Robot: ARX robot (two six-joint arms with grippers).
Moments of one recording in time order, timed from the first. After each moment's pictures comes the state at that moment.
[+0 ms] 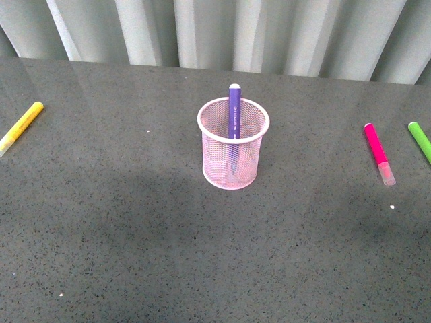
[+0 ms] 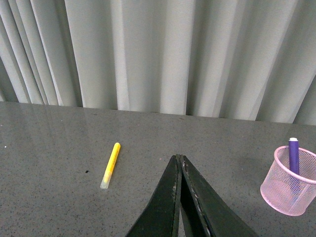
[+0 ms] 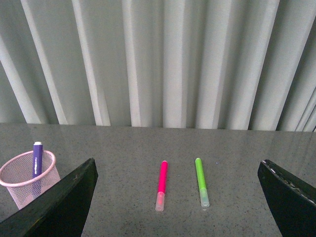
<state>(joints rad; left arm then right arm) 0.00 0.21 0.01 0.22 0.00 -0.01 0.00 0.00 0.02 0.00 0.00 0.00</state>
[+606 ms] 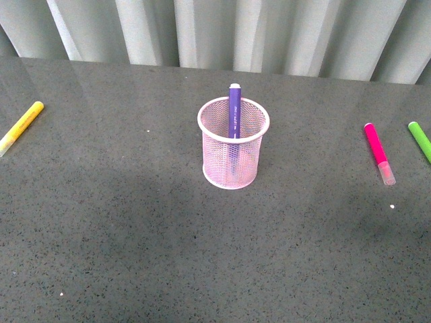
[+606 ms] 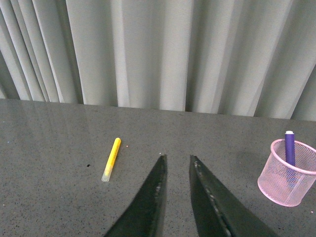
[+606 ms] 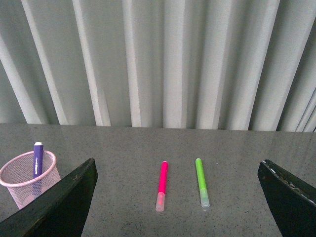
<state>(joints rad) 0.00 0.00 0.01 0.00 0.00 -0.01 0.00 0.00 0.02 0.00 0.00 0.00</state>
